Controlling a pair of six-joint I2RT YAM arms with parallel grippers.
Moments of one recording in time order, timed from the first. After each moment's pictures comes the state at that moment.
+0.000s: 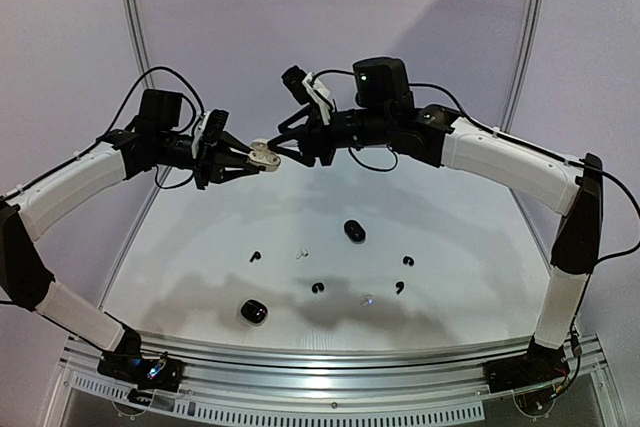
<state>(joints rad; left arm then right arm) -0.36 1.41 1.23 -0.36 1.15 0.85 0.89 1.89 1.84 -0.20 -0.44 -0.09</state>
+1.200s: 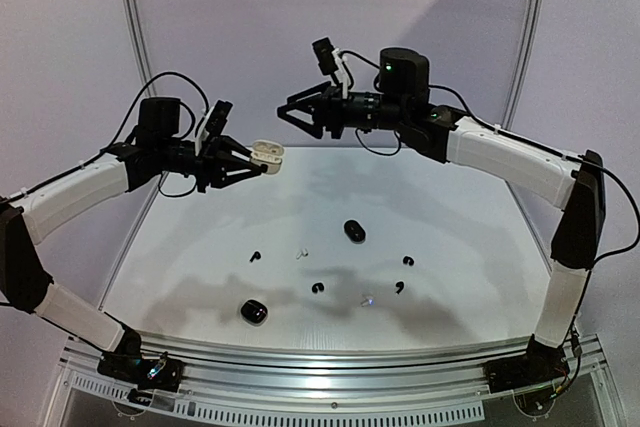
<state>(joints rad) -0.35 1.40 1.12 -0.15 1.18 0.39 0.81 1.89 1.80 0.08 -0.61 0.19</state>
